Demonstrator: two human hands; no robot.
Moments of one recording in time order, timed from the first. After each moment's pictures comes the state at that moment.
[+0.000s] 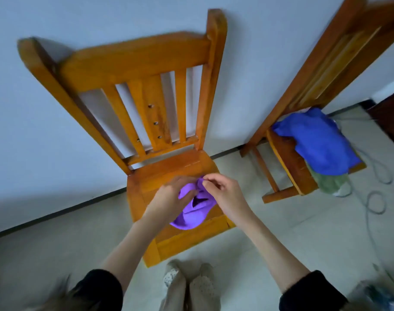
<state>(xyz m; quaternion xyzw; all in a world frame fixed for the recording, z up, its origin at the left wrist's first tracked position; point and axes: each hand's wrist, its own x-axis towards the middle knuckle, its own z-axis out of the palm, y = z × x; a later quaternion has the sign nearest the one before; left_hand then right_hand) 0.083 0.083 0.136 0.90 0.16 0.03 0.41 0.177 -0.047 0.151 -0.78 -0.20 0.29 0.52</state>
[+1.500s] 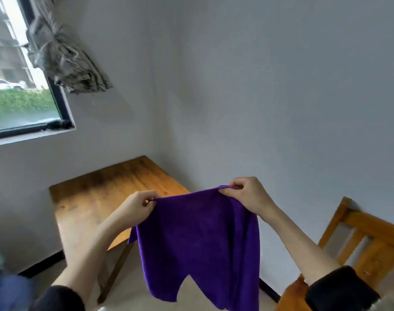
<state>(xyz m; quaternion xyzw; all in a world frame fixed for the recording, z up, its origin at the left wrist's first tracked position) -0.470 -0.062 0.480 0.67 0.66 0.26 0.21 -0.194 0.019 0.496 -0.47 -0.73 0.35 0.35</state>
